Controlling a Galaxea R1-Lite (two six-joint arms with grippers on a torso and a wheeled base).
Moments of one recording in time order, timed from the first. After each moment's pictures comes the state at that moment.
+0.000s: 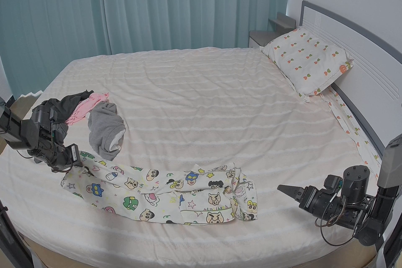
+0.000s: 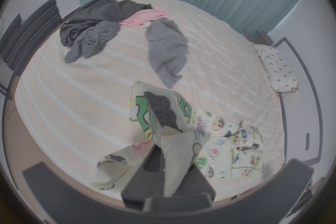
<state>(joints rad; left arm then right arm) 0.17 1.95 -1.02 0.06 -0.20 -0.28 0.42 2.02 -0.02 -1.55 0.08 0.84</state>
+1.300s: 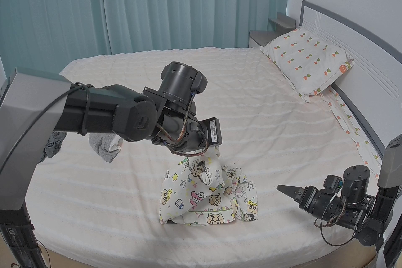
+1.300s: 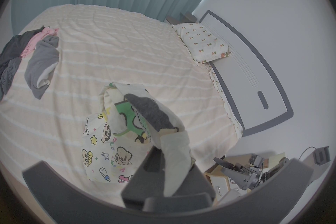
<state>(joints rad) -0.63 2.10 -1.55 0.19 -0.10 -0.59 0.43 2.01 -0.02 -1.55 0.10 0.85</state>
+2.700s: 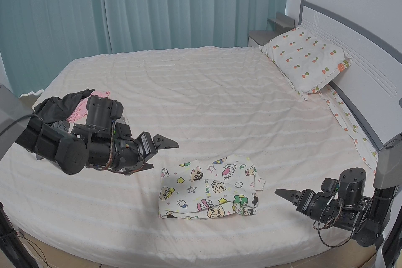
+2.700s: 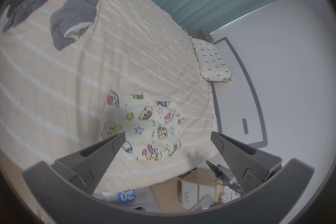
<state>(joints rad) -0.31 1.91 -0.87 -0.40 -0.44 -0.78 0.43 2.06 -0.02 -1.55 0.09 0.85</state>
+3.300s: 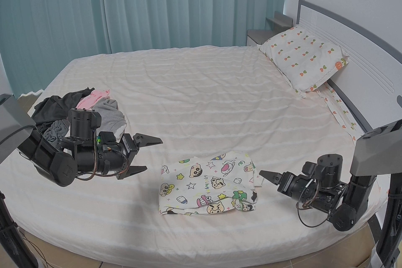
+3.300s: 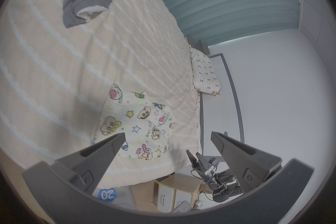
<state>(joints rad) -0.18 1.96 -0.75 -0.65 -0.57 -0.95 0.40 2.25 -0.39 -1.45 0.10 0.74</state>
